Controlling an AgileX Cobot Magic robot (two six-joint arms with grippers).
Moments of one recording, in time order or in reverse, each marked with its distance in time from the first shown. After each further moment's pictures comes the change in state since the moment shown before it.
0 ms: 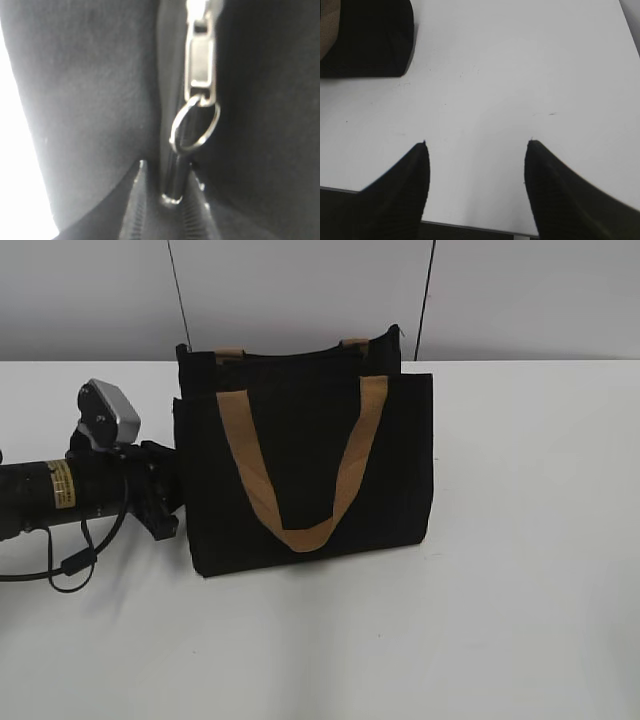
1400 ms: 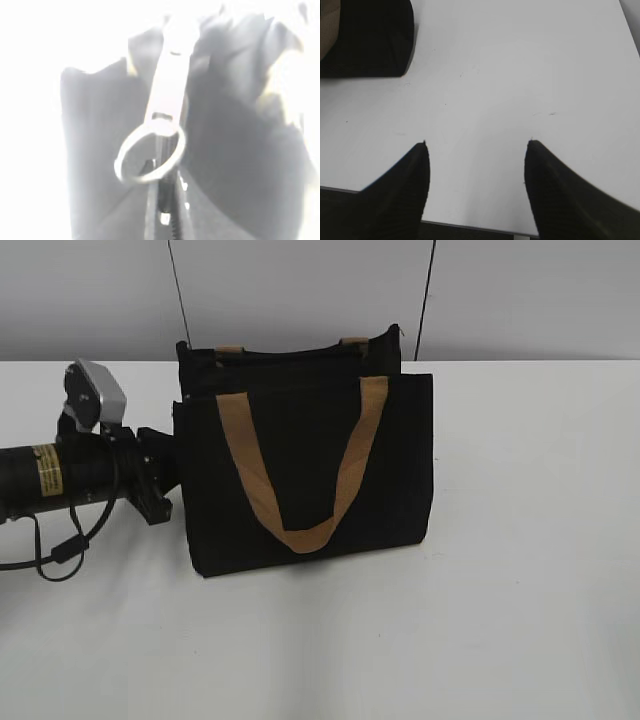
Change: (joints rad) left arm 0.002 -0.037 0.005 0.043 -0.045 -0.047; right arm 0.000 0.000 0.000 0.000 0.000 0.000
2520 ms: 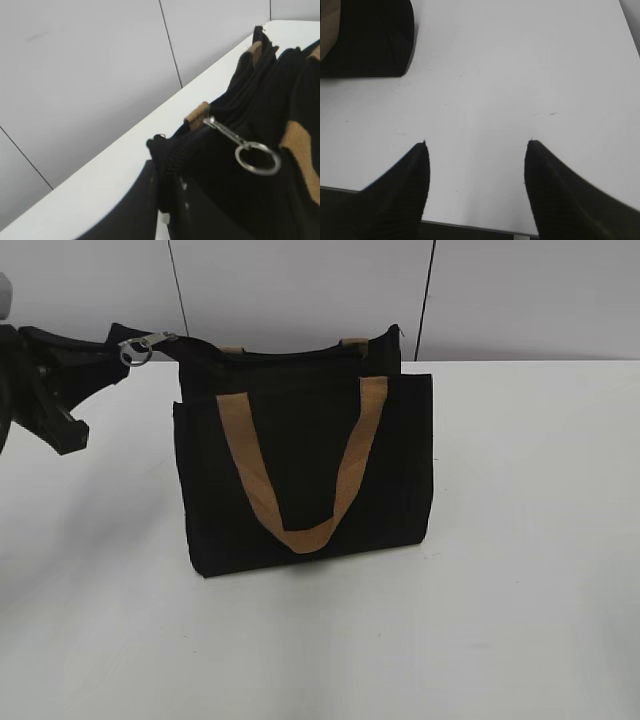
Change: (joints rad) left arm 0.018 -0.591 0.132 0.012 0.376 -0.173; right arm 0.000 0.000 0.000 0.000 0.000 0.000
